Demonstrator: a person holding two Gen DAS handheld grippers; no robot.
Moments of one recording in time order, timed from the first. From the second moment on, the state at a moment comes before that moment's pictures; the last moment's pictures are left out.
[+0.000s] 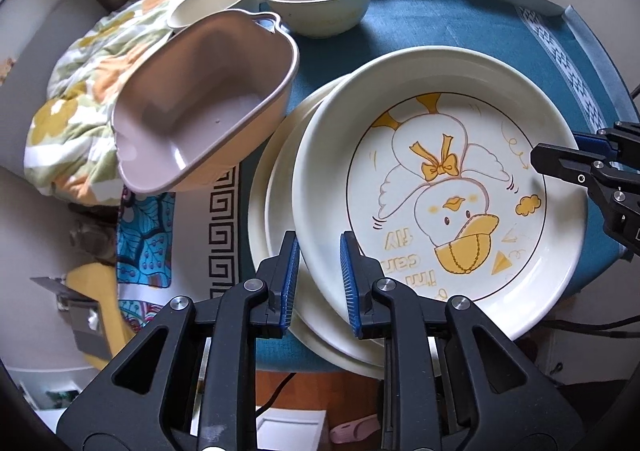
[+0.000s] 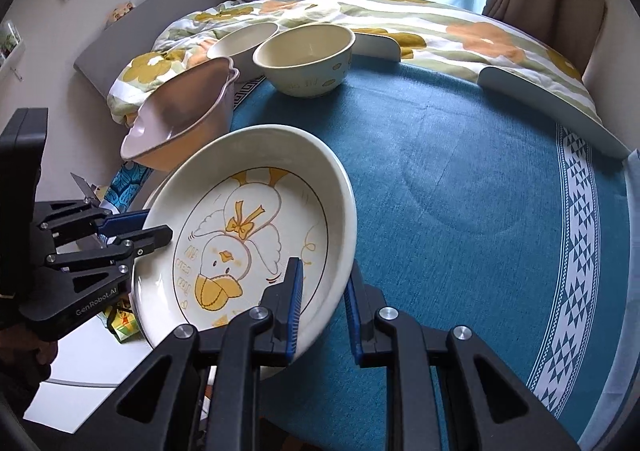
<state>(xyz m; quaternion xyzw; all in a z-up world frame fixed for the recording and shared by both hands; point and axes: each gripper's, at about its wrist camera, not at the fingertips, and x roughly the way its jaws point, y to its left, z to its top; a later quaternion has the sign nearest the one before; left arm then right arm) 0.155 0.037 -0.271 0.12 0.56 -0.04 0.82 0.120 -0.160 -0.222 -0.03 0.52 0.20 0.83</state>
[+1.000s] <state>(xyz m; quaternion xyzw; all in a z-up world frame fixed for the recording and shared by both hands) 0.147 0.031 -0.248 0.16 0.54 0.01 0.83 0.117 -0.155 -0.216 -0.05 0.52 0.19 0.83</state>
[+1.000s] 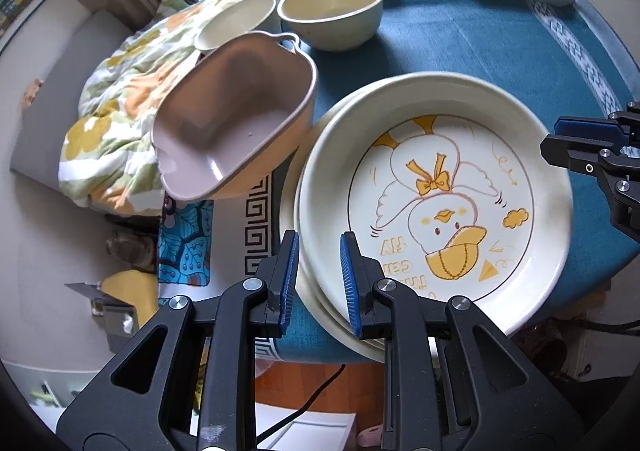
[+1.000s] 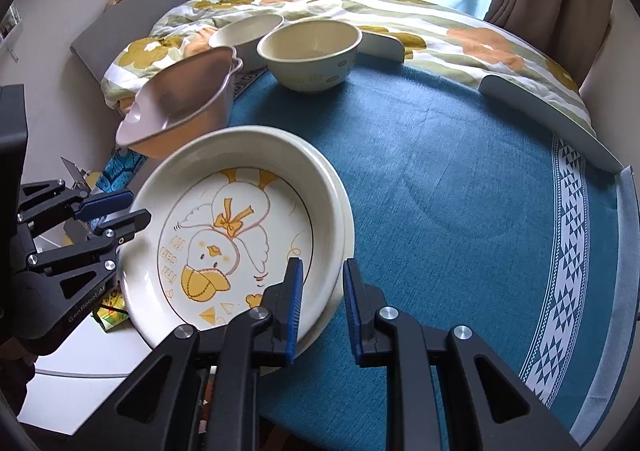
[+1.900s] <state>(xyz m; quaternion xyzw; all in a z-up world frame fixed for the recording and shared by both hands) 0.197 0.171 -0.201 -0.12 0.51 0.11 0.84 0.228 -0.065 -0.168 -0.04 0.50 0.31 0.81</state>
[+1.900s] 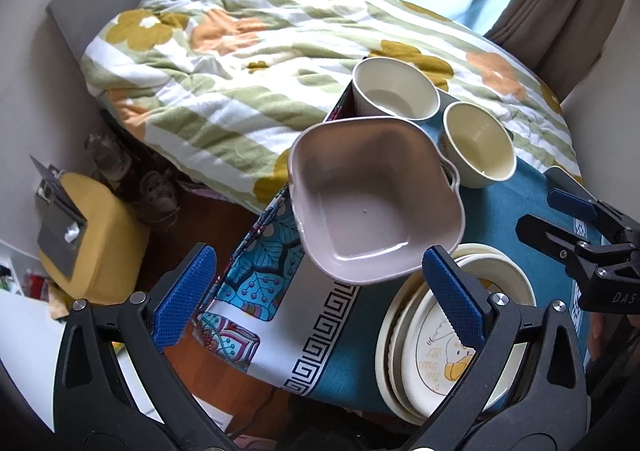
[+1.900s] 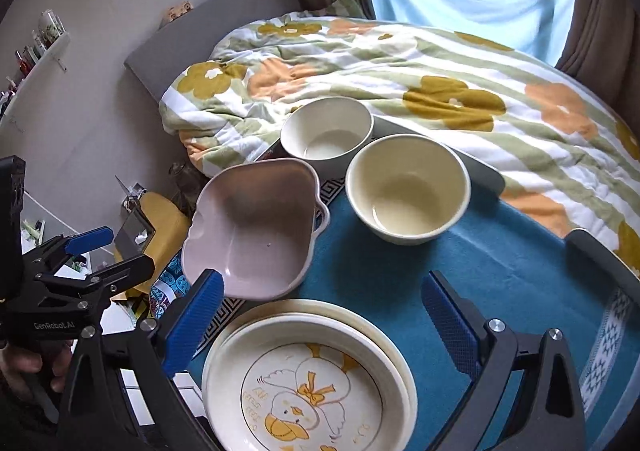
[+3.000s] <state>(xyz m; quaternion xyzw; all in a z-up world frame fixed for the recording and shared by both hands) 0.263 0.195 -0.270 -0.10 0.56 0.05 0.82 0.267 0.001 -0.246 -0.06 0.57 0.30 0.76</state>
